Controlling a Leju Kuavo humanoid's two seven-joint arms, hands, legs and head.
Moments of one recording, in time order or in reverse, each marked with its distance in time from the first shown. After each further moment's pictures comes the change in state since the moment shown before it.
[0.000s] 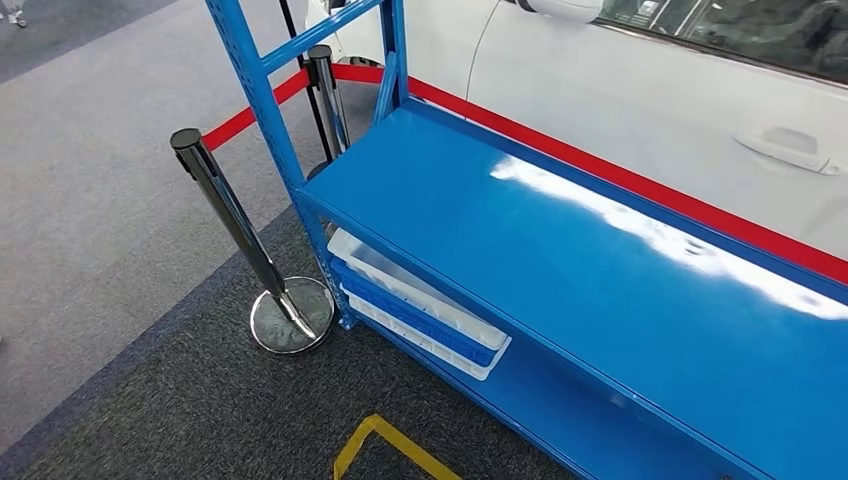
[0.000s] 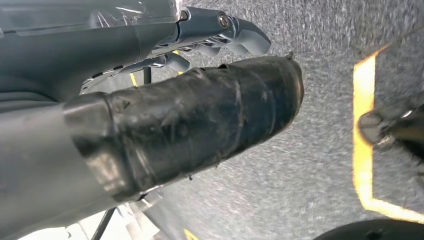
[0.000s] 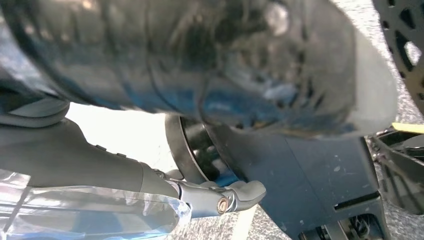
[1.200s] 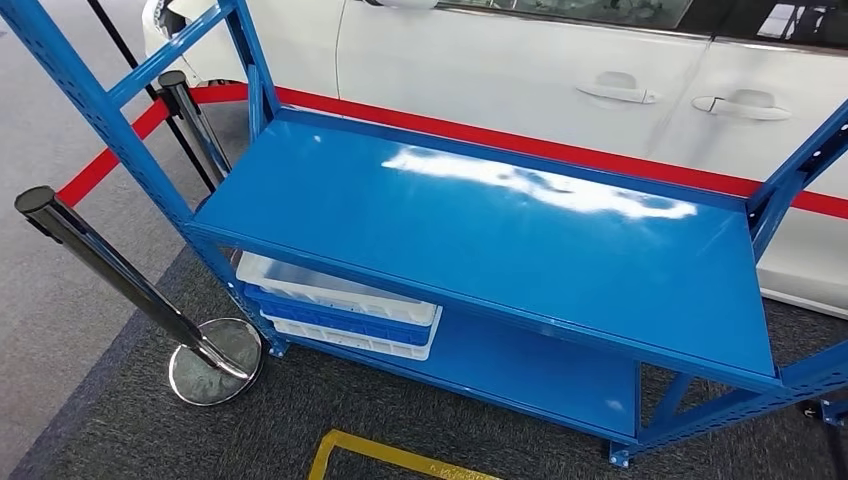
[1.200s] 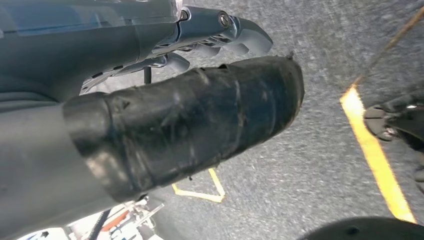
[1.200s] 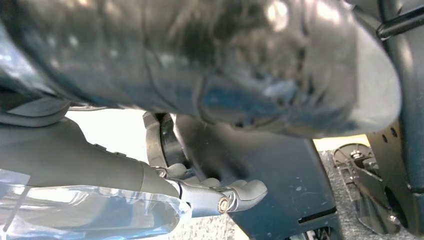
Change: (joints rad) left arm 0.000 0.002 -0.022 0.000 -0.004 0.002 0.014; right arm 0.006 0.023 -0.023 -0.016 0.018 0.014 0.008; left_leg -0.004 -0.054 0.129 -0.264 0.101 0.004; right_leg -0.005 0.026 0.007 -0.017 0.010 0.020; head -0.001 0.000
